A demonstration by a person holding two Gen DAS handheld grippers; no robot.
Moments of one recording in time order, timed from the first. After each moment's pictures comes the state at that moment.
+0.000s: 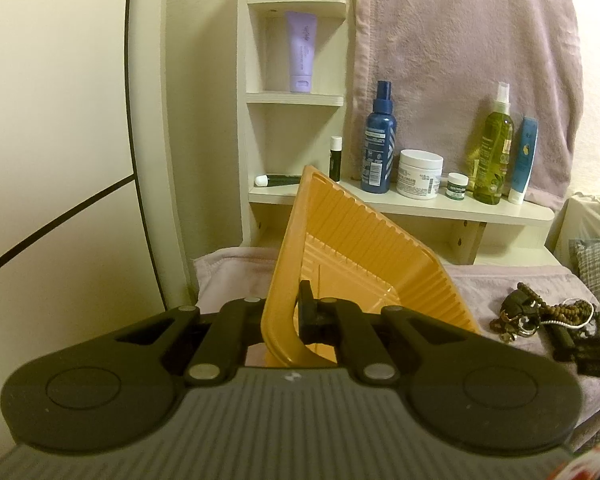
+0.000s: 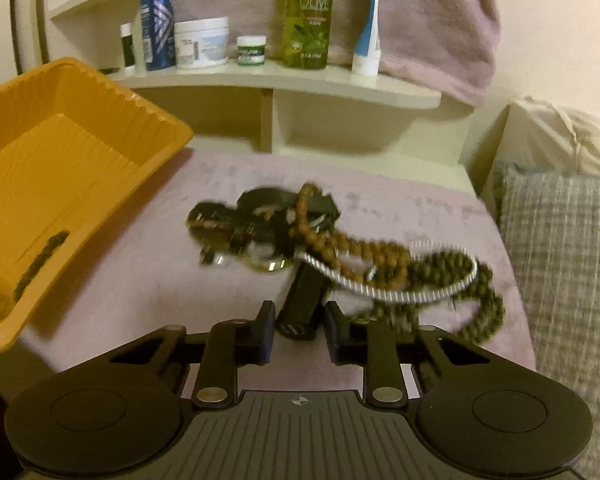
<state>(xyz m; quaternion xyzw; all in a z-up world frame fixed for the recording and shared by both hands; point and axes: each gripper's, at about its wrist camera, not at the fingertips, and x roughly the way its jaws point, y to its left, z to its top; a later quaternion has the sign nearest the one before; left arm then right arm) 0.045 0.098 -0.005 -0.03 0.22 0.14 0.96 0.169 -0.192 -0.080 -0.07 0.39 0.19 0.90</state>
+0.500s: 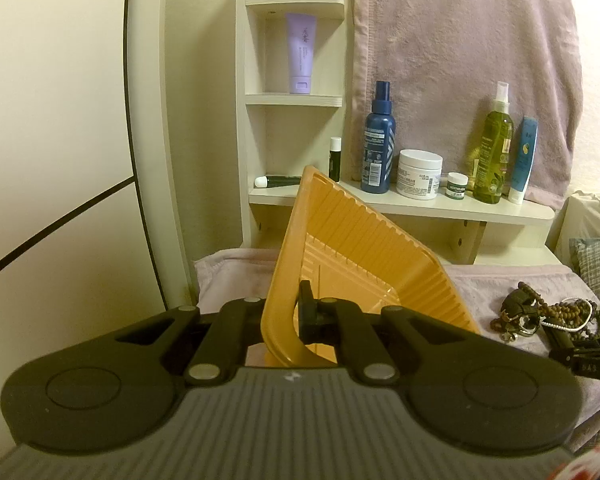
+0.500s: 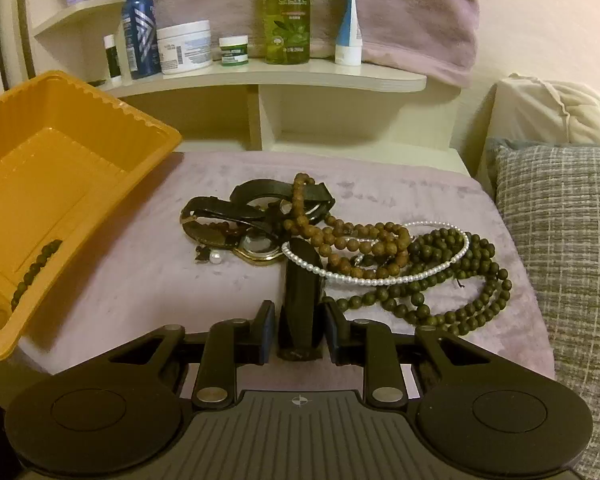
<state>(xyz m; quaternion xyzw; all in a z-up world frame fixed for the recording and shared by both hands) 0.045 0.098 -0.002 -0.03 0.22 0.14 0.96 0.171 -0.194 -0.091 -0.03 0.38 0.17 0.91</state>
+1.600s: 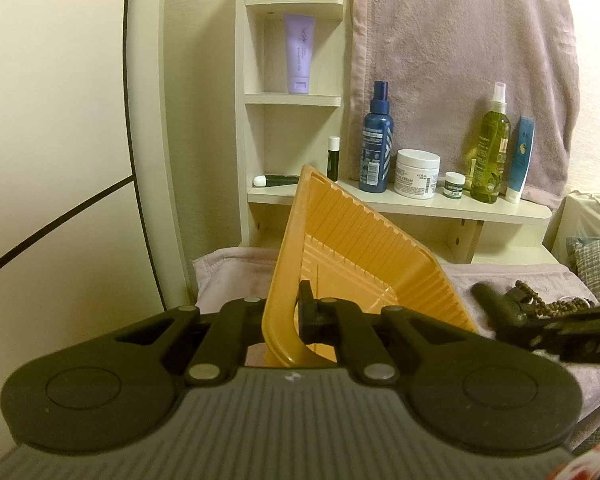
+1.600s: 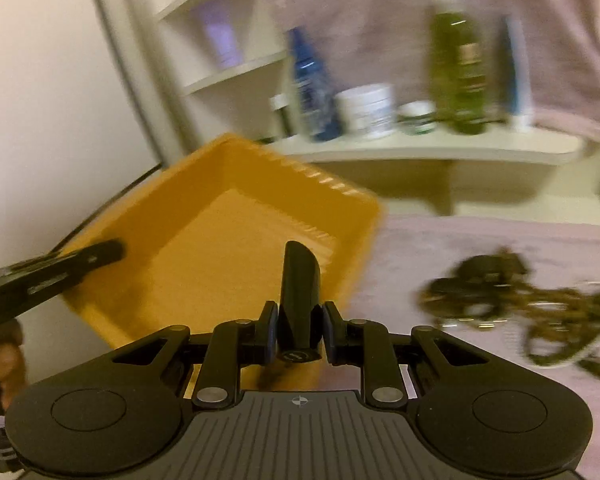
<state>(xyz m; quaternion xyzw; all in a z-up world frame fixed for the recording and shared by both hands) 0.043 0.097 -0.003 -0.03 0.22 0.14 0.96 0.140 -0.111 -0.028 0.06 0.35 0.37 0.86</state>
